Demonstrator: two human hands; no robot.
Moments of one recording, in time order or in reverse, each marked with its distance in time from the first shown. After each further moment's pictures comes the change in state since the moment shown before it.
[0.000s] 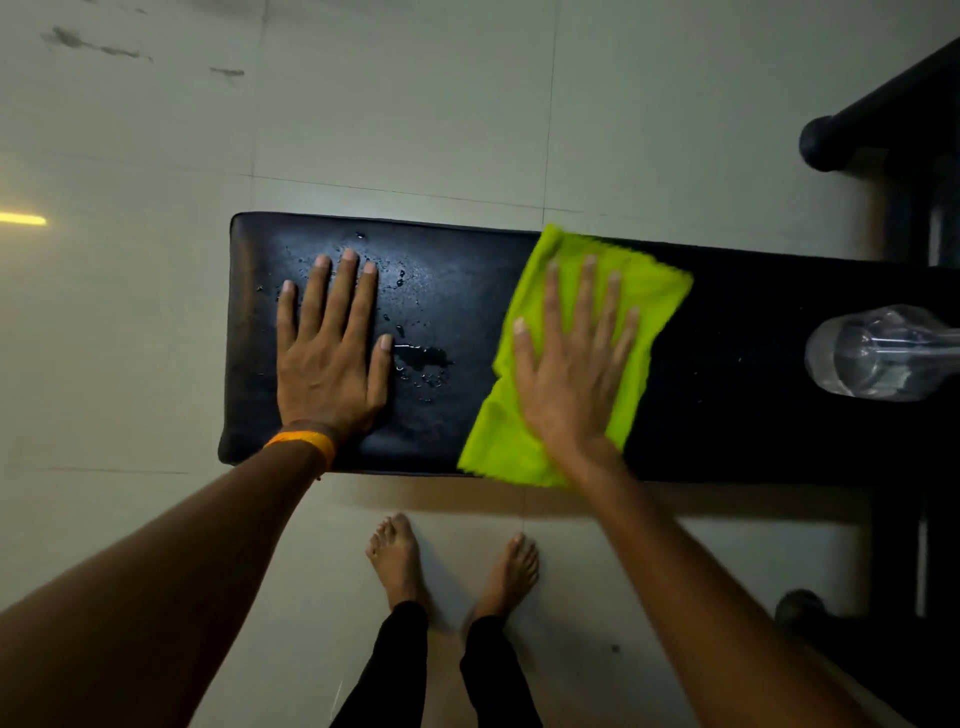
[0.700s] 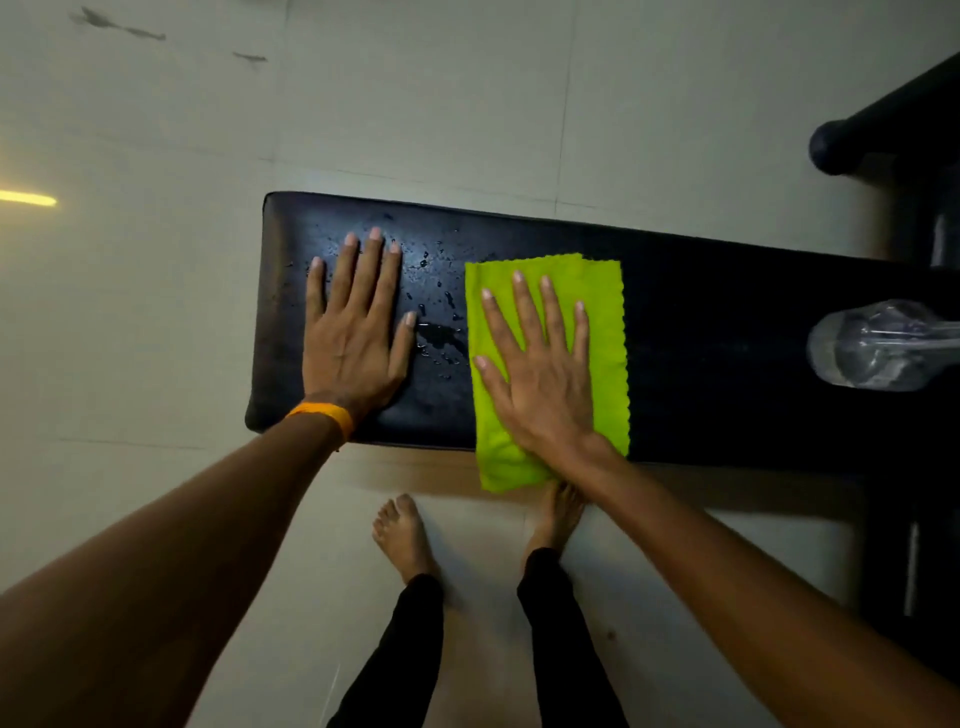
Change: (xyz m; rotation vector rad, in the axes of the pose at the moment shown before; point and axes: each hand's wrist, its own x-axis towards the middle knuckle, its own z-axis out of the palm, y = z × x) left_hand -0.003 0.003 -0.009 -0.029 -0.083 0.004; right_hand -0.027 -0.009 -0.005 -0.020 -0.150 -0.420
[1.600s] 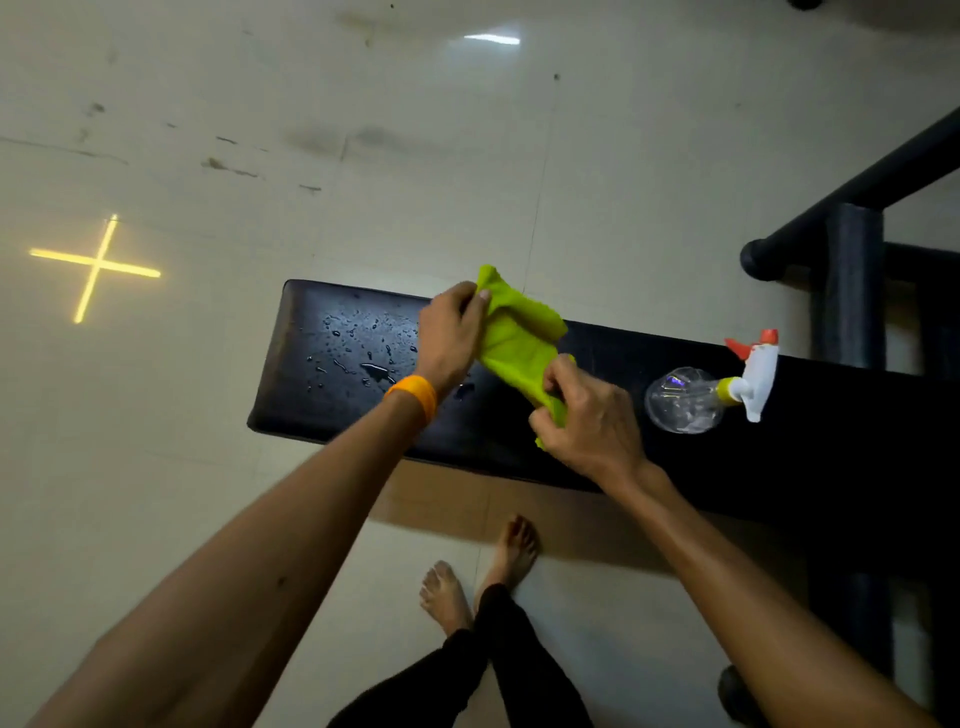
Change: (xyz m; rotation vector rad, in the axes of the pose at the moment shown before) left_hand 0.053 0.229 -0.142 -0.896 0.070 -0.382; right_hand -0.087 0.139 -0.182 0.408 0.294 -0.124
